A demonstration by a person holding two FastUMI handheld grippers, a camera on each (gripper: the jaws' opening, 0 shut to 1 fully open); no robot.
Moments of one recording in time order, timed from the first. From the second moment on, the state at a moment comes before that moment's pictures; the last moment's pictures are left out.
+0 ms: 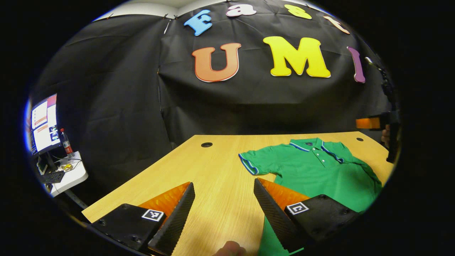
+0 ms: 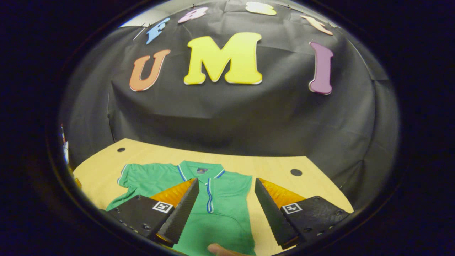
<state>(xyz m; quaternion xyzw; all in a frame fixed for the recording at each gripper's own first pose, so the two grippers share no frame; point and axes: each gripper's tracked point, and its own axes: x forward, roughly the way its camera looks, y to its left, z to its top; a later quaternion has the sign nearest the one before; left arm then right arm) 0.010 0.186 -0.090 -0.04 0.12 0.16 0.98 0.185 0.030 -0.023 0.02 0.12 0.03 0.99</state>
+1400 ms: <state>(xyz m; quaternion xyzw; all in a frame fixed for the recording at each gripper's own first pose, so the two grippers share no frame) 0.233 0.189 -0.193 -0.11 0.31 0.15 0.93 0.020 -0.040 -0.046 0.08 0.05 0.07 0.99</state>
